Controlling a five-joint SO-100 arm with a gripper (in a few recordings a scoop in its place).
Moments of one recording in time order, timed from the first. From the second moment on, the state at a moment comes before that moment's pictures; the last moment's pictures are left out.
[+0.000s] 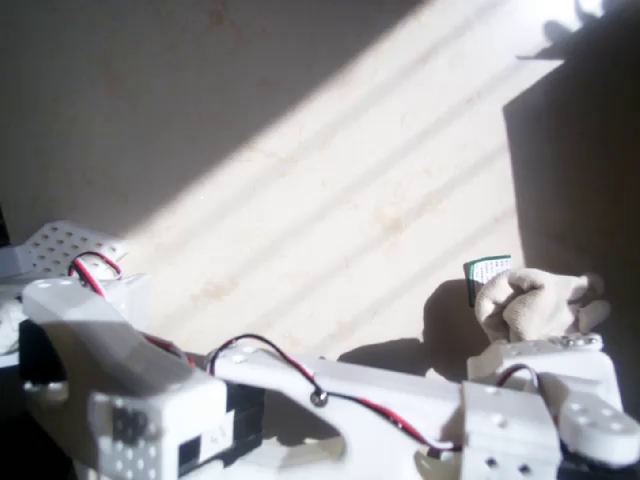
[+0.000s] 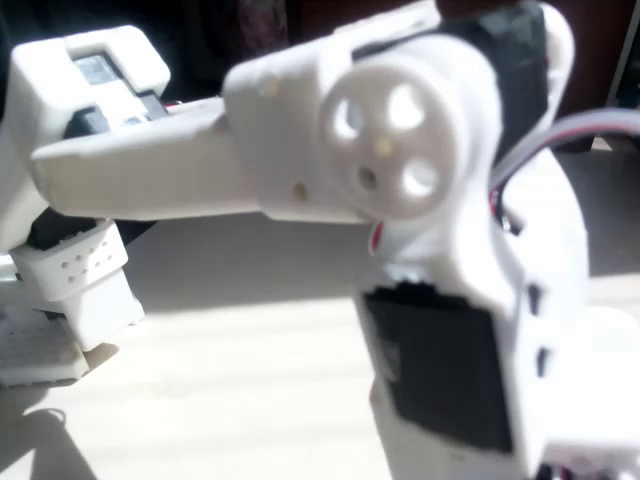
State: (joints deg) arm 19.1 40.8 22.1 93.8 -20.0
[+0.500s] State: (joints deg) arm 19.1 35.2 21.8 93.8 -20.3
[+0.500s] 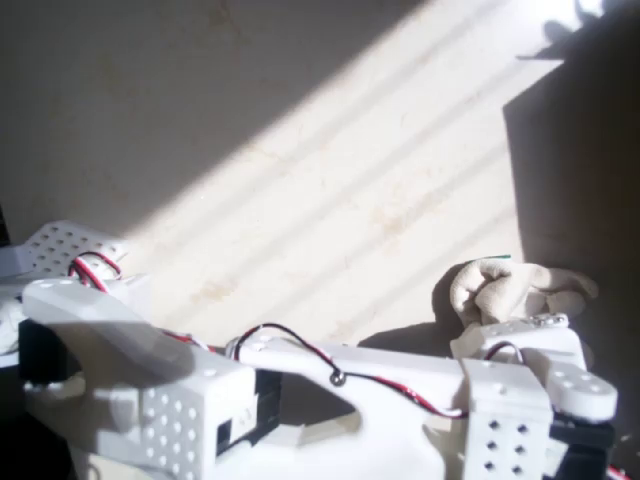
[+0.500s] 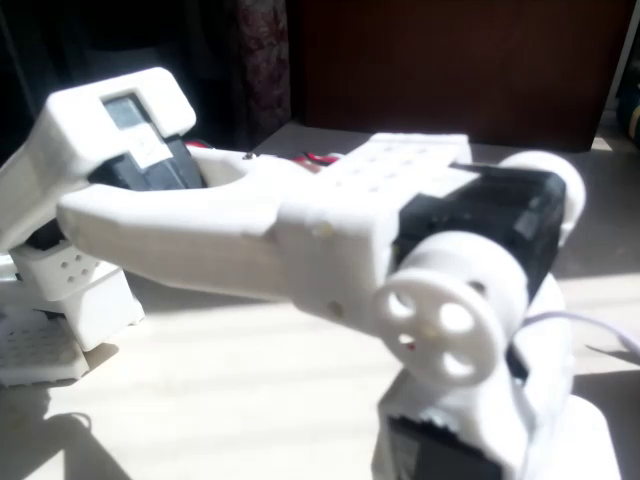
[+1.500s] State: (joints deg) arm 18.5 40.3 21.6 97.3 -20.9
